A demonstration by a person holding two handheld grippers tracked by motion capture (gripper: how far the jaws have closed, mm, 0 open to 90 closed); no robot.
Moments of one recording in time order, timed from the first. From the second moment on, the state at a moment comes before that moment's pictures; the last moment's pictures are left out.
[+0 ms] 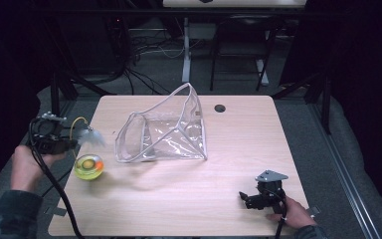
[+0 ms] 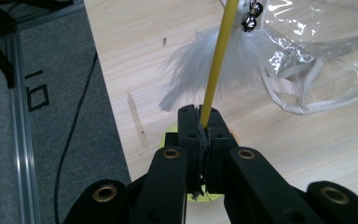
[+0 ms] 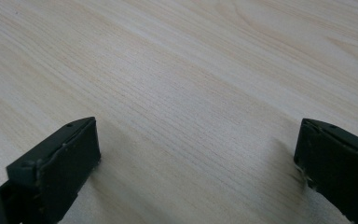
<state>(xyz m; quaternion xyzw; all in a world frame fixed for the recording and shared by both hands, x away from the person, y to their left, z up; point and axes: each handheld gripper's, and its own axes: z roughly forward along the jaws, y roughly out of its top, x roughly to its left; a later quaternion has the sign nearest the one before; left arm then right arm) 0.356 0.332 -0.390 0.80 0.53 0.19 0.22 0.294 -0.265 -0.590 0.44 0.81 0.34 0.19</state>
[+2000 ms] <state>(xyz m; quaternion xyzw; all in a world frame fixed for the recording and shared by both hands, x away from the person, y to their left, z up) 0.420 0.321 -0.322 0.78 0.53 0.23 0.24 0.294 -0.266 -0.589 0.44 0.81 0.33 0.18</state>
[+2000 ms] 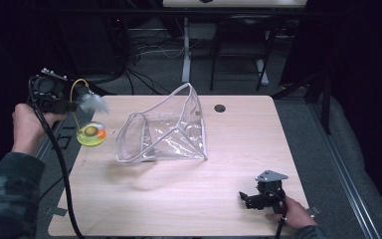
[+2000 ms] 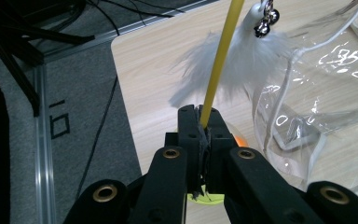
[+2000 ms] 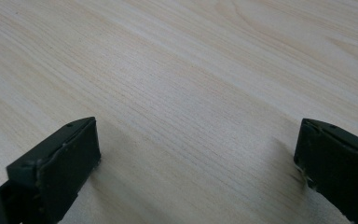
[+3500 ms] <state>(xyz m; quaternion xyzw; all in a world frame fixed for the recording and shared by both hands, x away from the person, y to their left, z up) 0.445 0.281 -0.259 0.79 0.49 0.27 0.25 0.293 -0.265 -0.590 0.44 0.81 0.33 0.18</state>
